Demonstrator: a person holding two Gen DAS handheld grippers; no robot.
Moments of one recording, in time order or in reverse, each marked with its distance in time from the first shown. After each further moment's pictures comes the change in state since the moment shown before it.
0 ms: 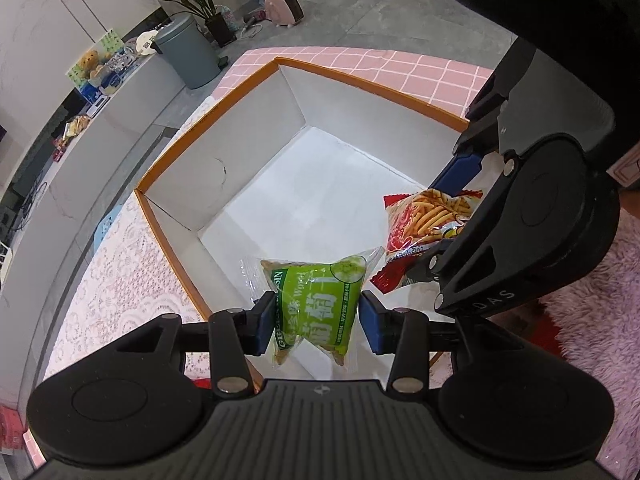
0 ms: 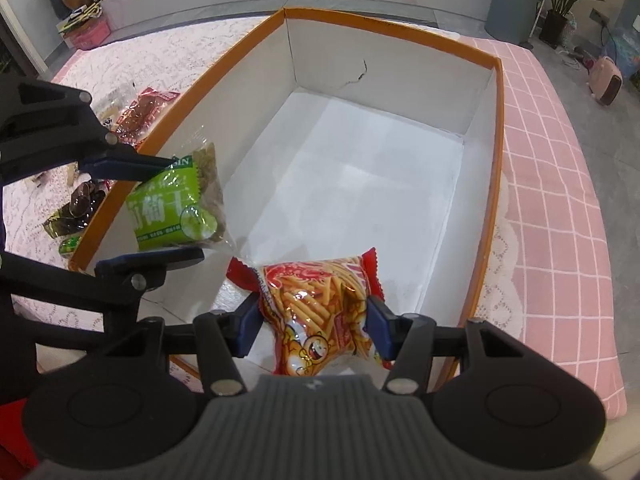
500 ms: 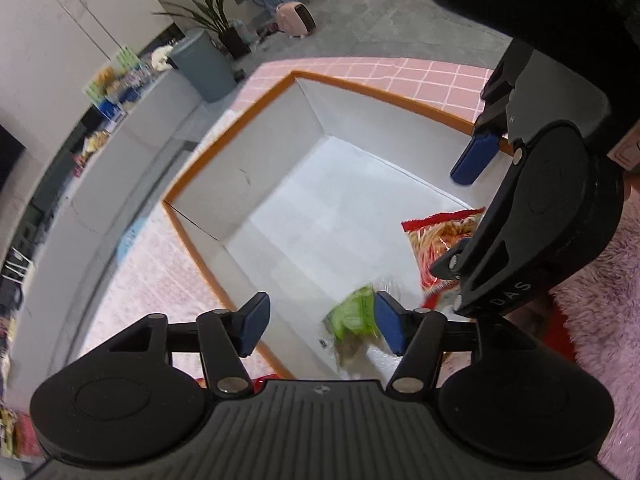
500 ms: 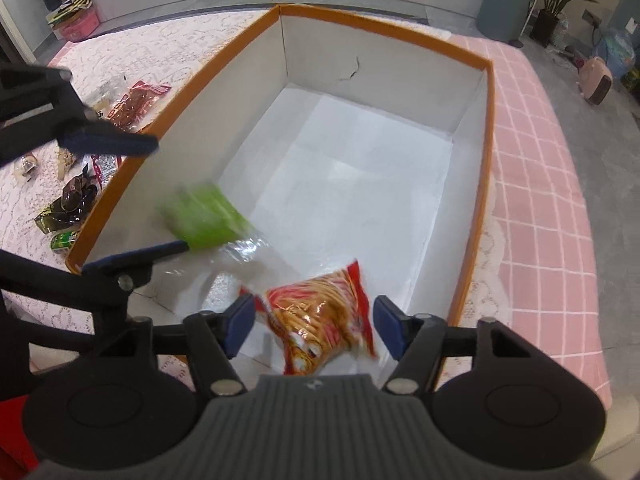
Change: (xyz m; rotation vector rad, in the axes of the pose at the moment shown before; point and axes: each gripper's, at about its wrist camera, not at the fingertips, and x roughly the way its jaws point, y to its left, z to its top) left arm -0.019 0.000 -0.003 0.031 -0.035 0.078; right arm -0.007 0.011 0.009 -0.009 0.024 -0.055
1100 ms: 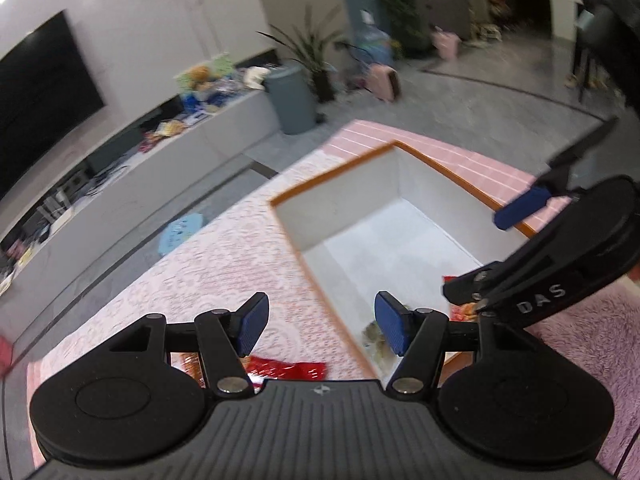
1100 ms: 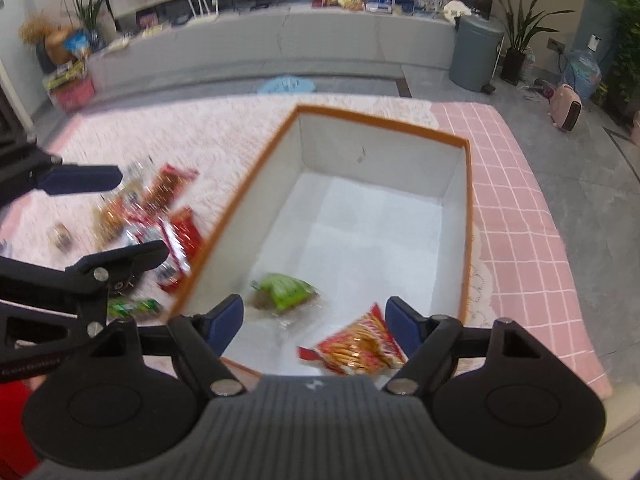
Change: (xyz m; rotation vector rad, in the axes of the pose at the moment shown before) left arm -0.080 0.047 -0.042 -0.343 -0.182 0.095; right arm -0.074 0.040 -0.008 0.104 -0.227 -0.006
